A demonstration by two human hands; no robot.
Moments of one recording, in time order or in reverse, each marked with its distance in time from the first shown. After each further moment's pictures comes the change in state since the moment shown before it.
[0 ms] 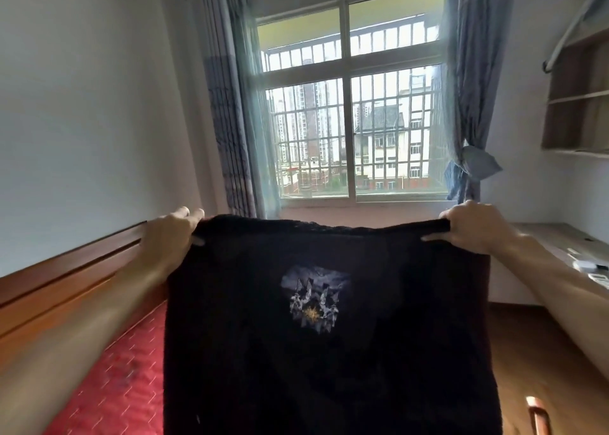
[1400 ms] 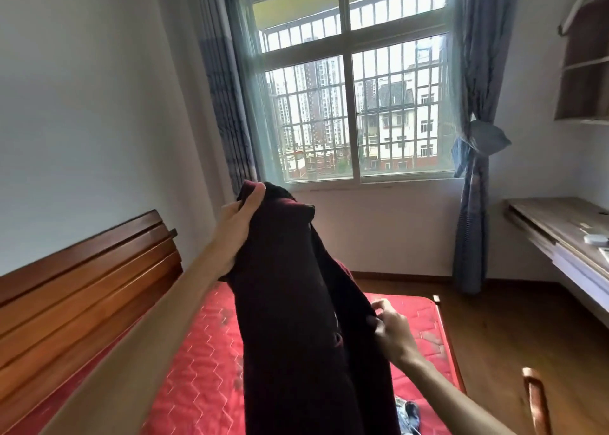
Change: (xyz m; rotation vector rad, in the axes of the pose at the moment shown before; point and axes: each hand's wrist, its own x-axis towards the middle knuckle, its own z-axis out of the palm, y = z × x) left_hand -0.021 0.156 -0.082 -1.650 -0.220 -0.589; right_hand -0.101 -0.147 0.211 1.088 -0.101 0.330
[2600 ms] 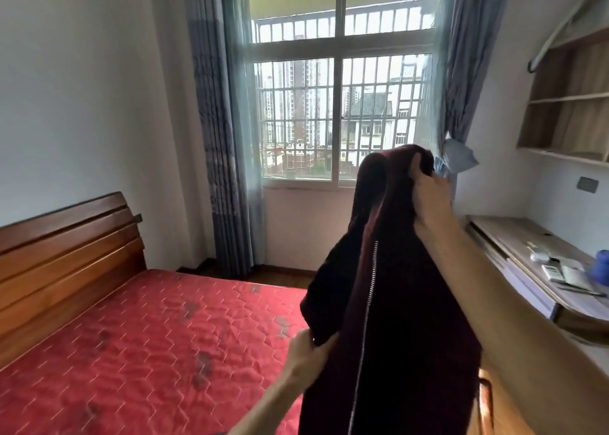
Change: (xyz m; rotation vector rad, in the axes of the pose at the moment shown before) left_hand -0.089 -0.195 0.093 0.238 -0.343 -0.210; right_hand 0.032 -0.214 -0.166 0.719 0.385 -0.108
